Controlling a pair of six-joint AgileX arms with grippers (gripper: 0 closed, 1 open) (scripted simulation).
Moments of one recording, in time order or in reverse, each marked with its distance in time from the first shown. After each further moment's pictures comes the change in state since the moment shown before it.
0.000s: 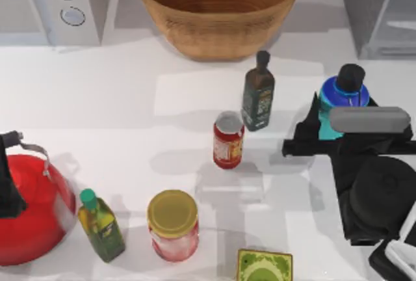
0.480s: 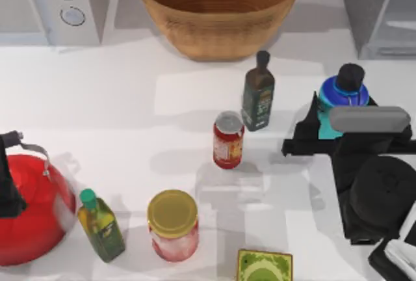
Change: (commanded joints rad) left arm 0.000 0.000 0.000 0.000 0.000 0.000; right arm -0.004 0.000 0.004 -0.003 -0.003 0.002
